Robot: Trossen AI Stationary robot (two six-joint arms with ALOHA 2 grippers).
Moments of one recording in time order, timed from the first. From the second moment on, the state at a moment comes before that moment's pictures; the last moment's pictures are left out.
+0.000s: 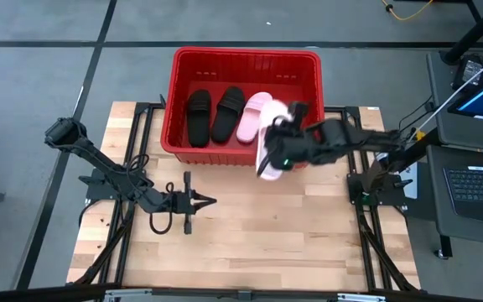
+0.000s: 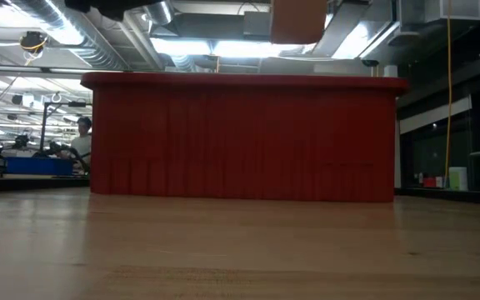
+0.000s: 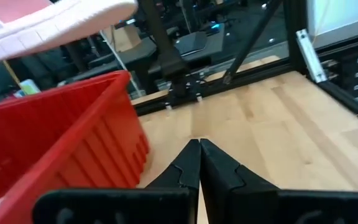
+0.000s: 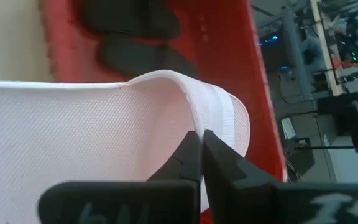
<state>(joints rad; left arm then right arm) -0.57 1.19 0.51 0.53 -0.70 0.23 0.17 1.83 2.28 -1.57 0.84 0.04</state>
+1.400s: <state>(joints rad) -0.47 1.19 0.51 0.51 -0.87 0.35 -0.25 1.41 1.31 -0.66 0.70 -0.66</state>
